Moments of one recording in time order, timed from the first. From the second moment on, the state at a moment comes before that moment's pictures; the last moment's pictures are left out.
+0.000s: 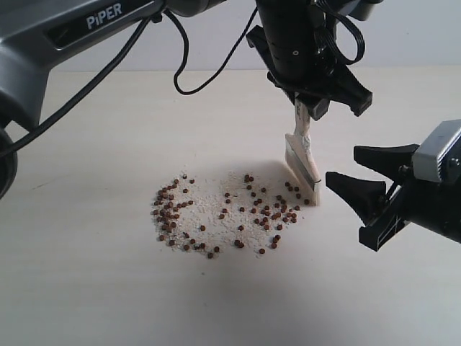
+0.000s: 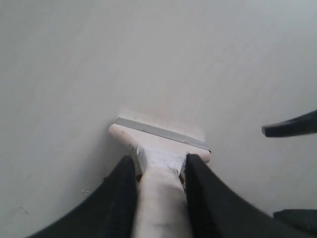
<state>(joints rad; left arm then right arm) -1.03 2.30 -2.30 -0.01 1.23 0.07 -0.03 1.72 -0.21 -0.81 -1.20 0.10</state>
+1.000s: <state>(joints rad) -1.03 2.30 -2.30 -0.01 1.23 0.07 0.24 1.83 -0.38 -0.44 -1.21 0.05</state>
